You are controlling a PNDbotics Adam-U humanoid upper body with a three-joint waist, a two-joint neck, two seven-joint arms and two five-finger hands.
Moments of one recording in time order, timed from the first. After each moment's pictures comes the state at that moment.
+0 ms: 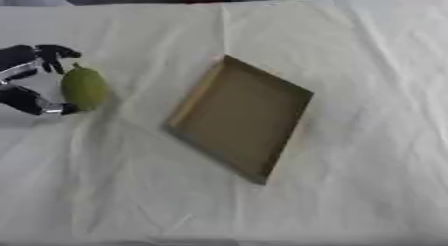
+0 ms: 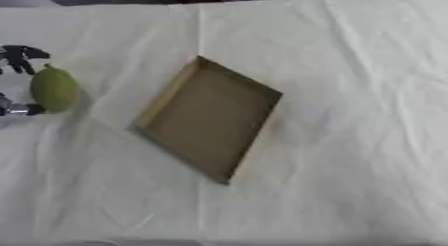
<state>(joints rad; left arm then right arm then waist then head) -0.66 0.70 0.04 -1.02 -0.83 -0.64 -0.38 -0.44 -0.50 -0.41 -1.84 -0.02 -0.34 -0.10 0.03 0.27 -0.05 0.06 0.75</state>
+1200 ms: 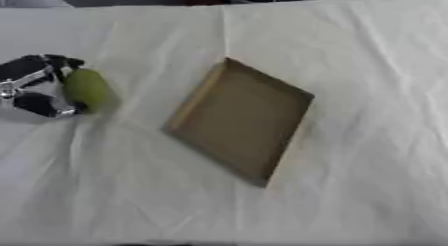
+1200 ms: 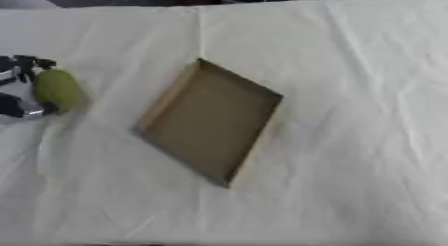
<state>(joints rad) -0.74 0.62 0.09 -0.84 -0.93 -0.59 -0.33 -0.44 -0.49 -0.41 -1.83 -0.03 -0.34 -0.09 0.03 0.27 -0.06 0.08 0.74</state>
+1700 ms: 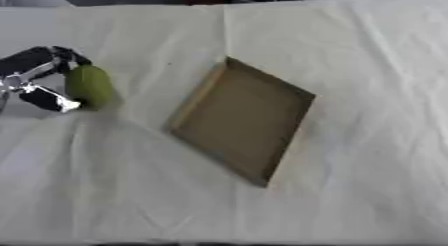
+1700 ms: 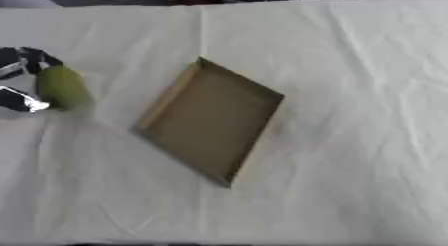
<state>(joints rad) -0.74 0.62 0.09 -0.90 -0.92 -0.61 -0.28 -0.44 -0.49 -0.41 -1.83 -0.04 -0.33 -0.09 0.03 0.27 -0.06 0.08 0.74</state>
